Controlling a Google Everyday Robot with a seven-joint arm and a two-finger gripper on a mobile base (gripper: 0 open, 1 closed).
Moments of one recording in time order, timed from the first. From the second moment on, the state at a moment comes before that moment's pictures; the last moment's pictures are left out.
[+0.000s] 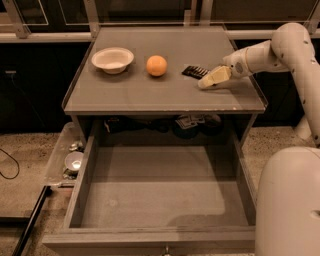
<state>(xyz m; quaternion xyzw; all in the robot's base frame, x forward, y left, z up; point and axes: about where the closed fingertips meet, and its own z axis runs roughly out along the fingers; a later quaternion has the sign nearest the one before) 0.800 -0.221 0.830 -0.38 0.80 0.19 0.43</state>
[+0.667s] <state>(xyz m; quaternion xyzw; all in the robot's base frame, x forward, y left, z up) 0.800 -0.221 0.830 -0.38 0.80 0.19 0.43</state>
